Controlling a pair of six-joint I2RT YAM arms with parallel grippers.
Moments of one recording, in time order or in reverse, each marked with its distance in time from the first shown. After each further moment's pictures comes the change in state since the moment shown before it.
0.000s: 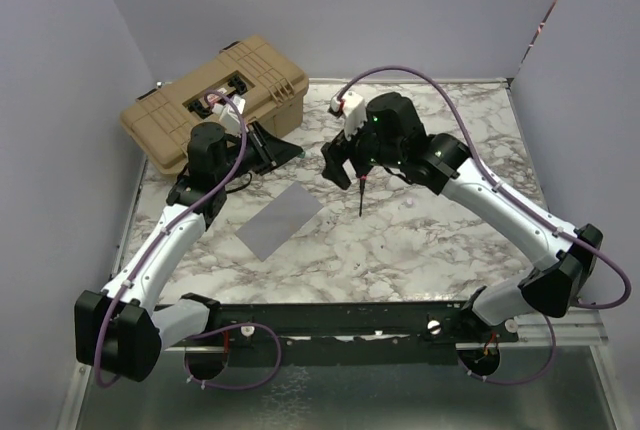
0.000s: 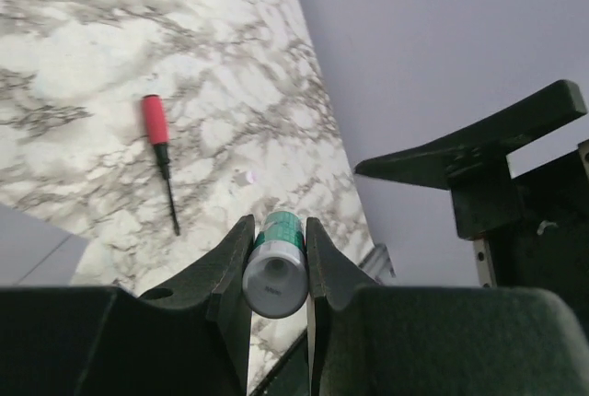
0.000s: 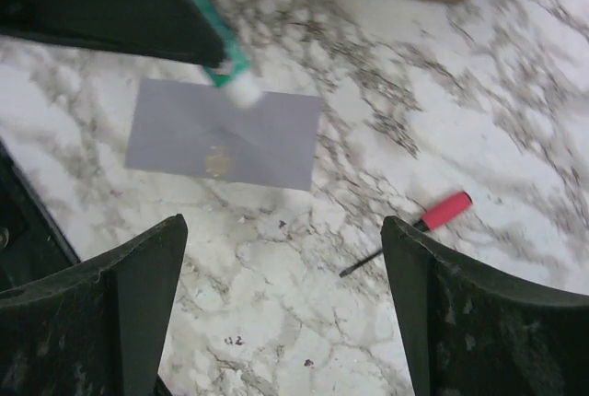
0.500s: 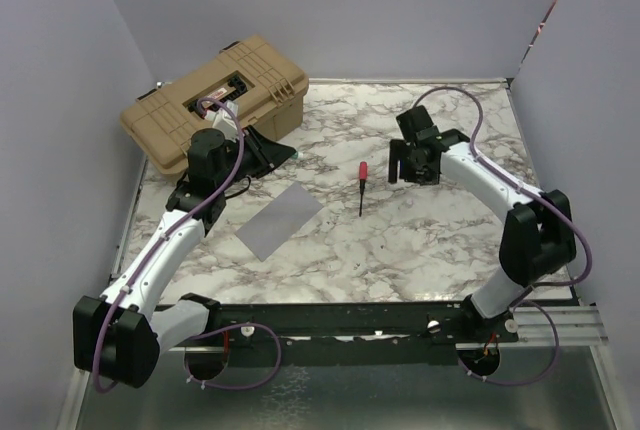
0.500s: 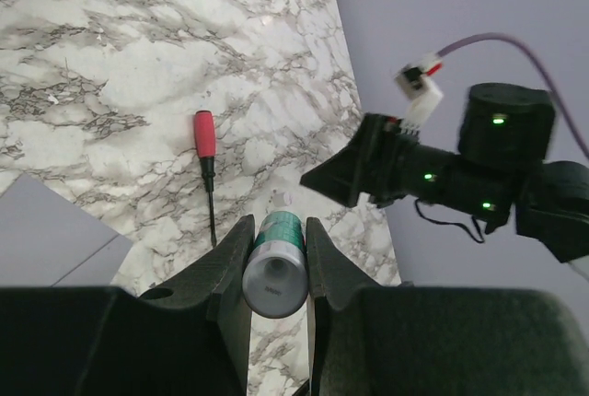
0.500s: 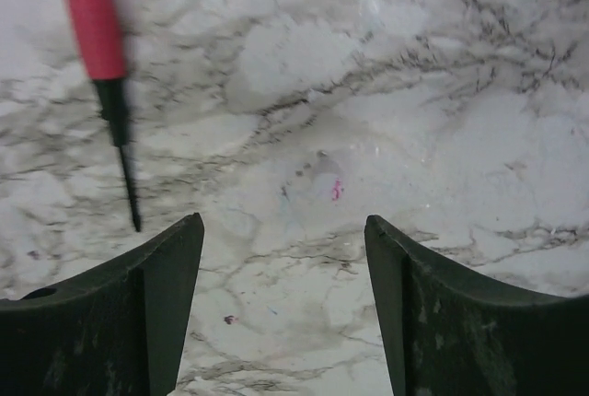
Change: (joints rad) left arm 0.000 -0.043 -0.067 -0.029 -0.177 0.014; right arm -0.378 0.129 -0.222 -0.114 0.353 0.519
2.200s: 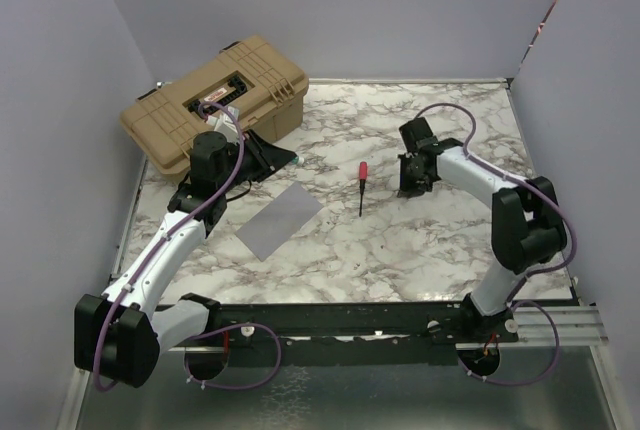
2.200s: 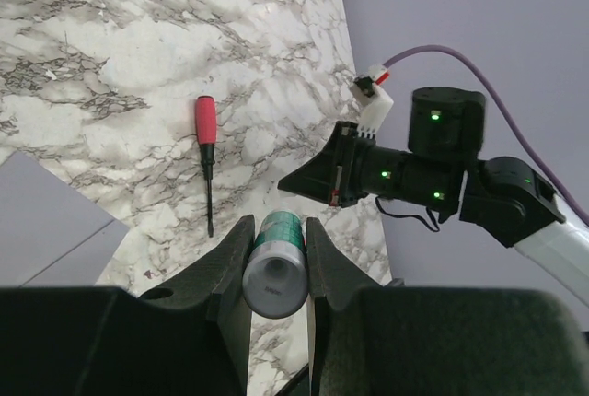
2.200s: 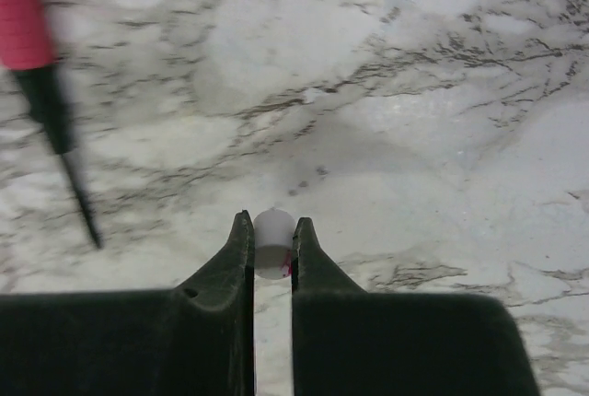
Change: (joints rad) left arm 0.000 0.003 -0.027 0.002 0.001 -0.035; right arm -0.076 0.157 -0.140 0.086 -0.074 -0.011
